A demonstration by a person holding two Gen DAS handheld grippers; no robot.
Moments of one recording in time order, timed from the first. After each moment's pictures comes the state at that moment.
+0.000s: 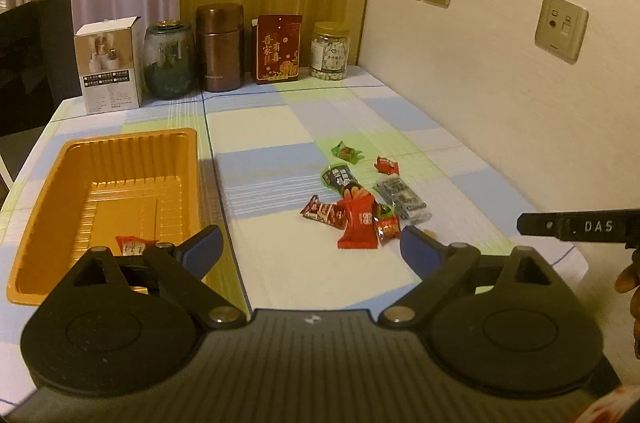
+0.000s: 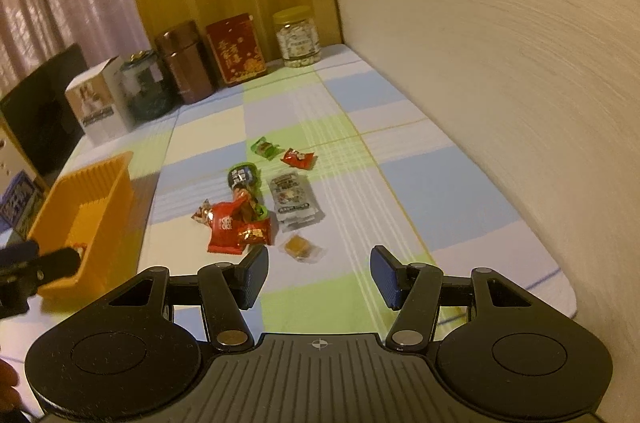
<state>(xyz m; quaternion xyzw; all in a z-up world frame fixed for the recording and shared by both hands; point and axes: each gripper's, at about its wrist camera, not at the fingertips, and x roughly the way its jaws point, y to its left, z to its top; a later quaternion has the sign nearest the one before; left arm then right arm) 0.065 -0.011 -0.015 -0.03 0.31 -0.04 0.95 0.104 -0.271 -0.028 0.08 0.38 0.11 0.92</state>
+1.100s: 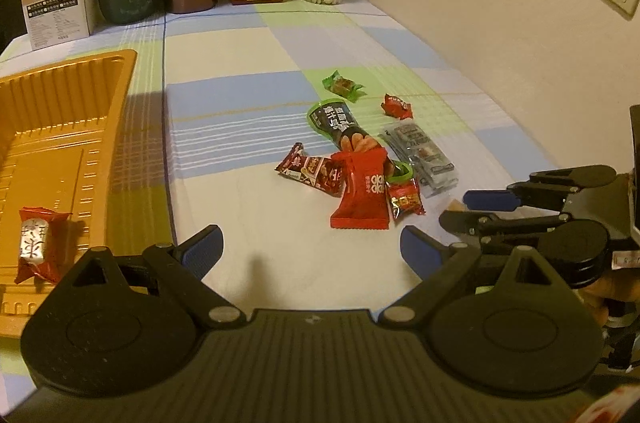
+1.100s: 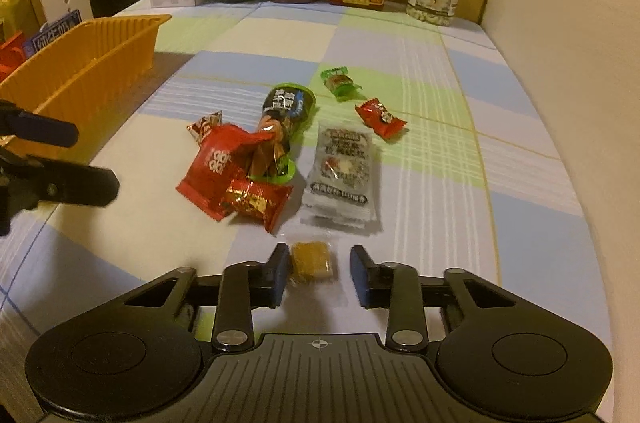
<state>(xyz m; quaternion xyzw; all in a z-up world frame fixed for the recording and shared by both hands) 0.159 -0.020 -0.098 -0.05 0.40 -0.06 0.91 0.207 -0.216 -0.140 -0.11 0.40 0.26 0.87</state>
